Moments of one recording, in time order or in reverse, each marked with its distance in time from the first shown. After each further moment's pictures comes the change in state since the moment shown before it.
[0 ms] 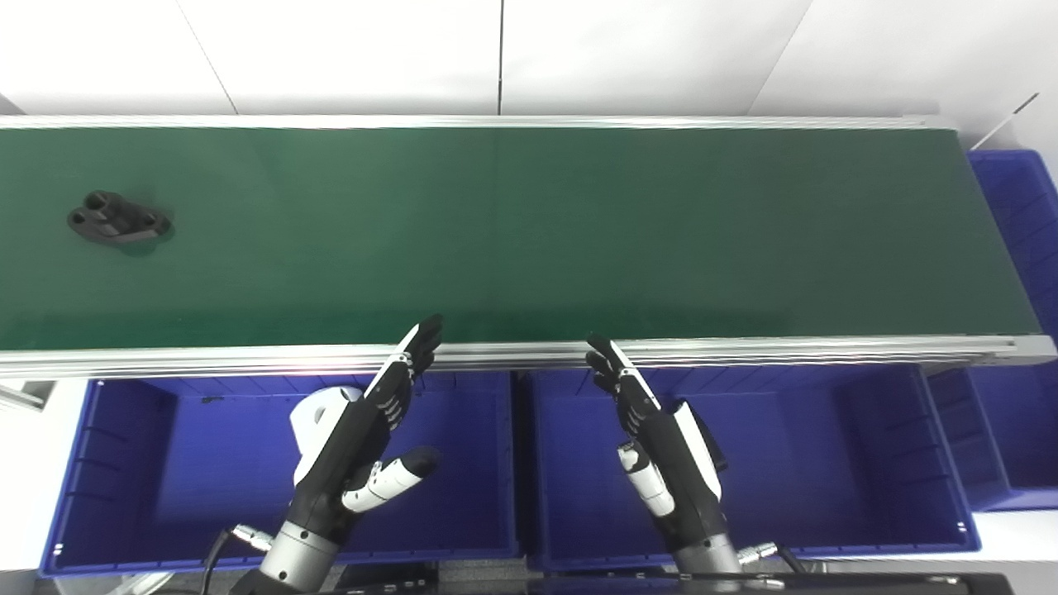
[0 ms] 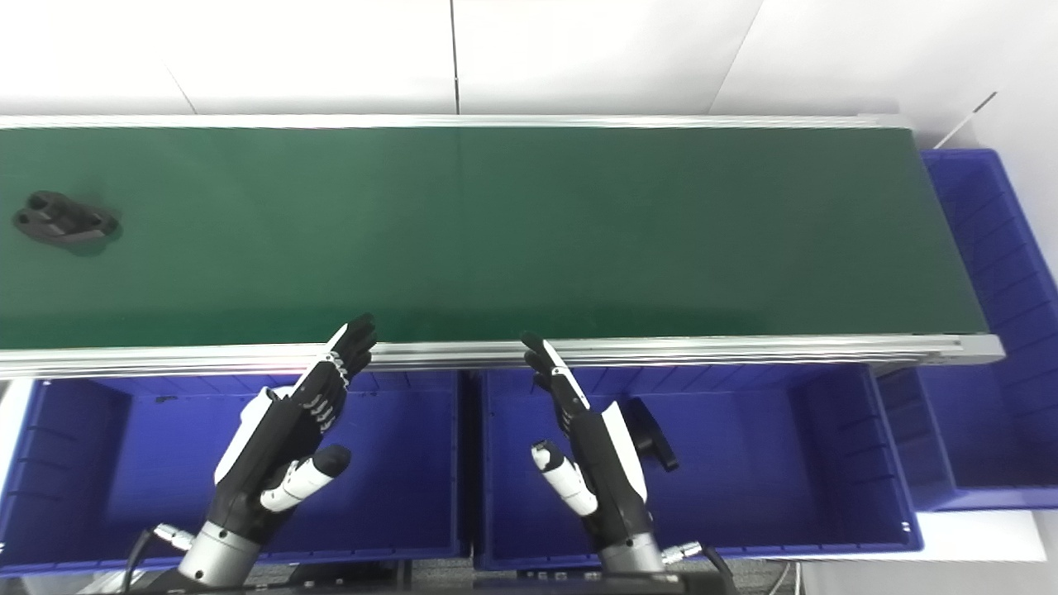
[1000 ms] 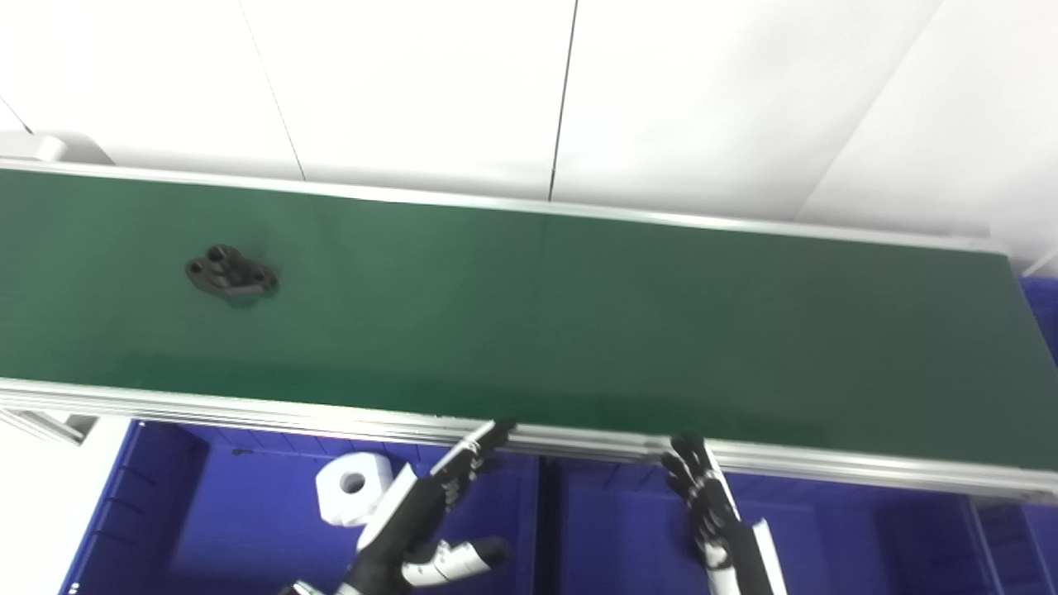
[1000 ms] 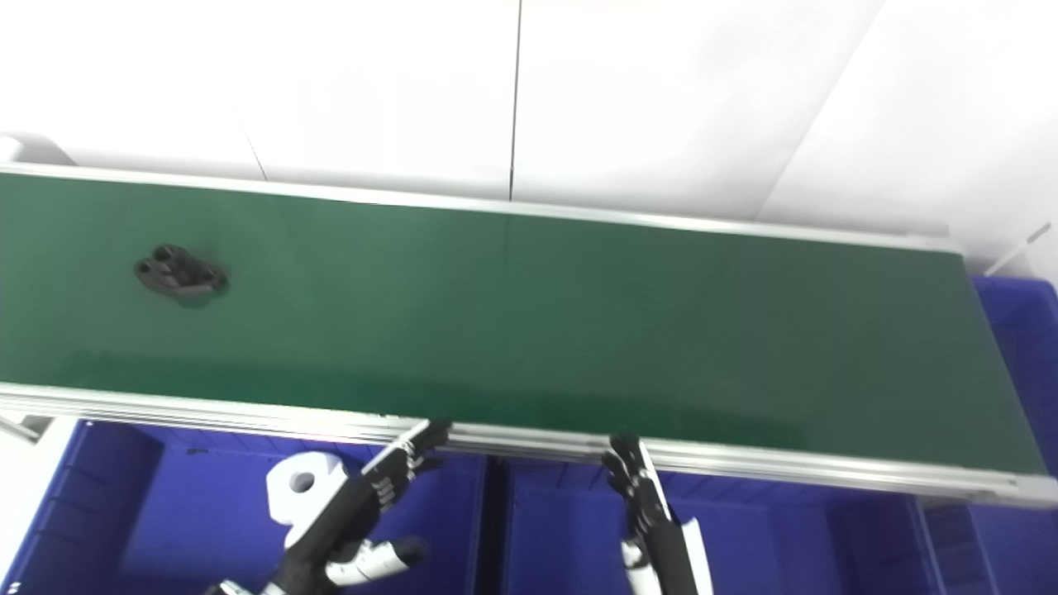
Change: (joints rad) left arm -0.069 -0.075 -0.037 0.239 0.051 -0.108 0.005; right arm -0.025 -0.007 -0.113 0.145 0.135 -0.122 0.004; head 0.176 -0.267
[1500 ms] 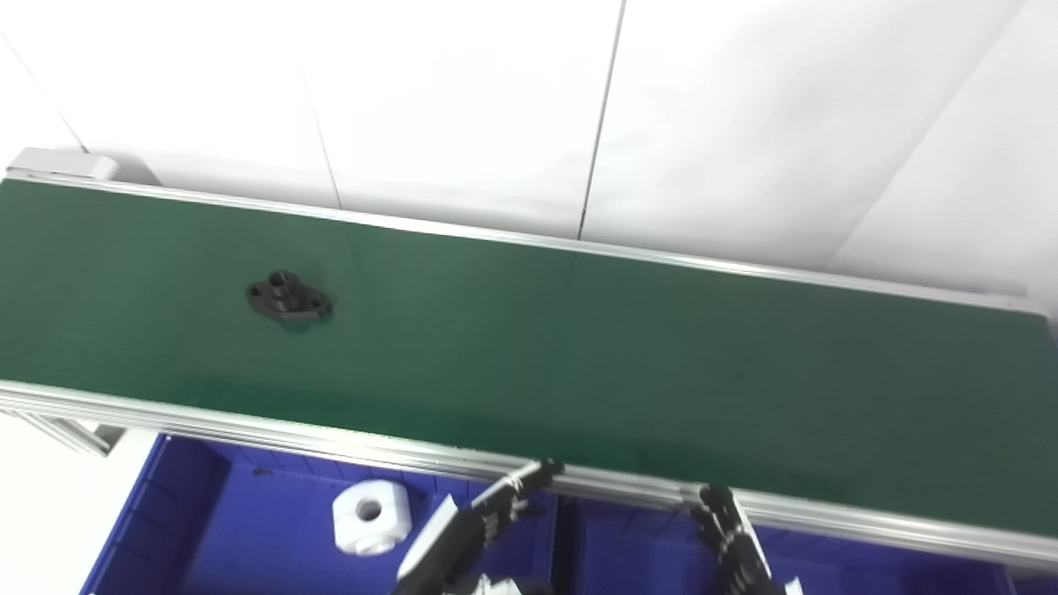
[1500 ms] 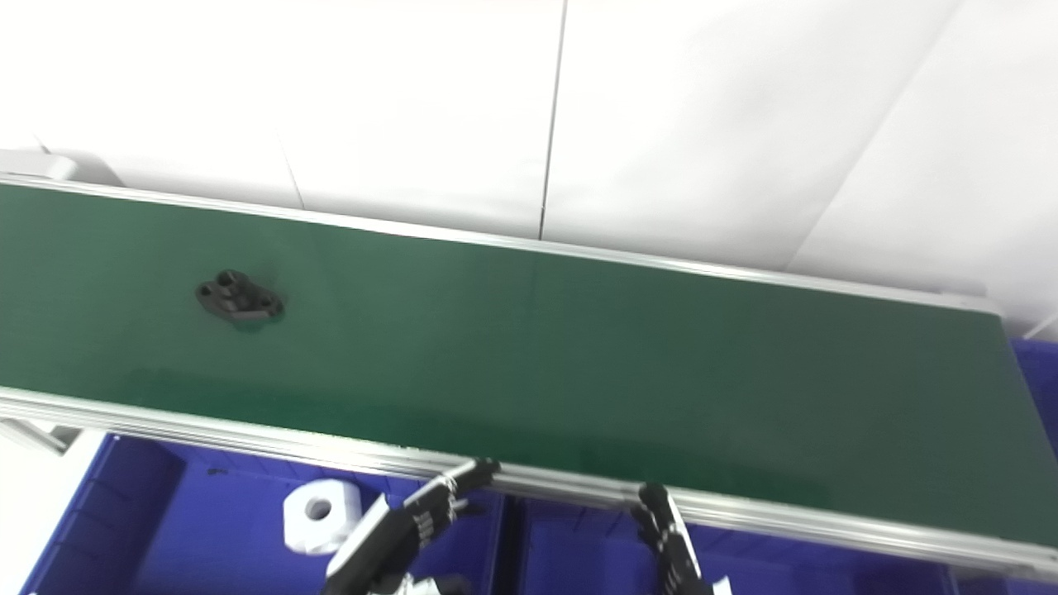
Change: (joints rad) left arm -0.024 -0.033 -0.024 0.045 0.038 -0.002 0.019; right arm -0.016 -0.024 -0.027 0.036 -0.035 -0.006 -0.003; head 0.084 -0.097
